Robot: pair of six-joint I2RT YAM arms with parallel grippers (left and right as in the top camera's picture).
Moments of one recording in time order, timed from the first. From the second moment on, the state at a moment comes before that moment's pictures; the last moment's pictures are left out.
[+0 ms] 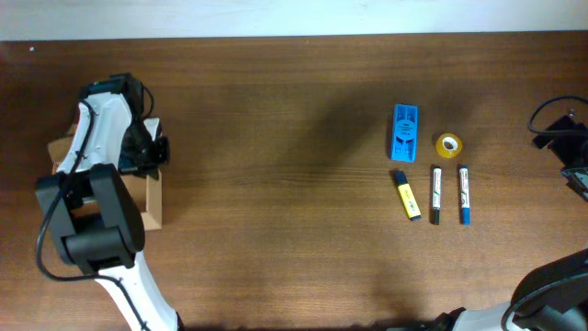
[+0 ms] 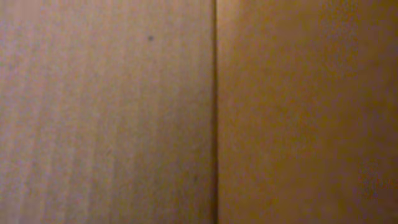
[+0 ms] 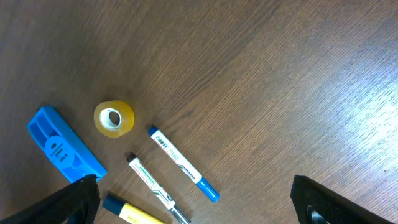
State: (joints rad) left arm 0.15 2.11 1.74 -1.35 -0.06 0.02; right arm -0.65 1.69 1.61 -1.17 -0.14 0.29
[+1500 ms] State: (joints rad) left arm -0.72 2.50 2.45 -1.43 -0.10 -0.71; right arm -0.65 1.69 1.61 -1.20 -0.13 0.29
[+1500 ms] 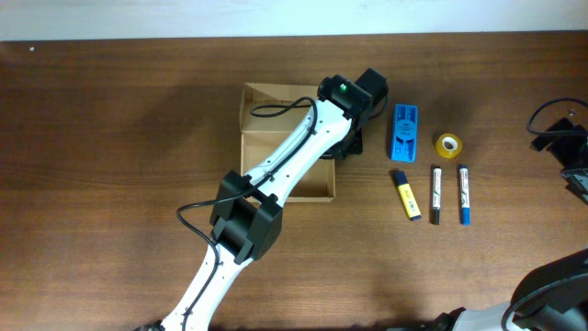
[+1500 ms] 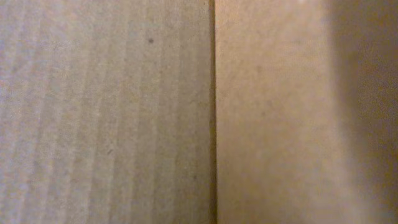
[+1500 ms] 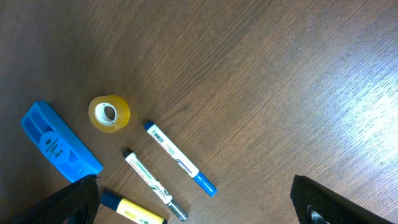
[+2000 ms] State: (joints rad) left arm -0.71 2.50 2.45 -1.38 -0.13 -0.70; right arm -0.63 1.69 1.61 -1.20 -0.13 0.29
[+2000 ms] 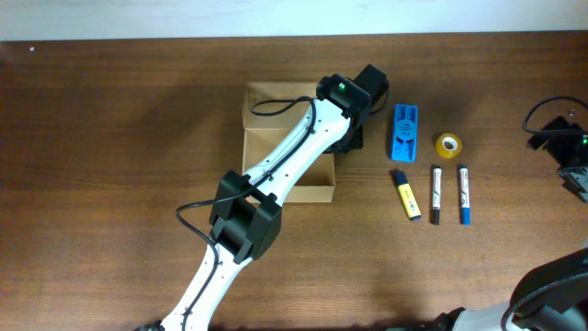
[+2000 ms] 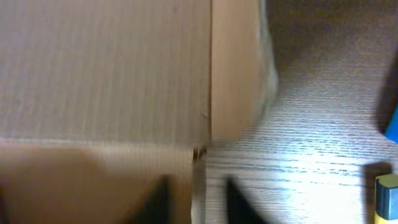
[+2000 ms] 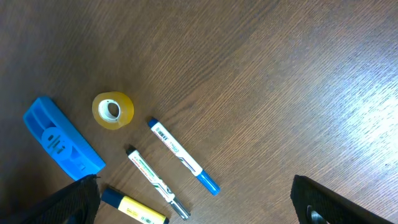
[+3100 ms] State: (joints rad) left arm -0.30 2.45 3.09 -1.68 -0.39 -0.41; right arm -0.28 1.69 1.61 -1.11 -0.13 0.24
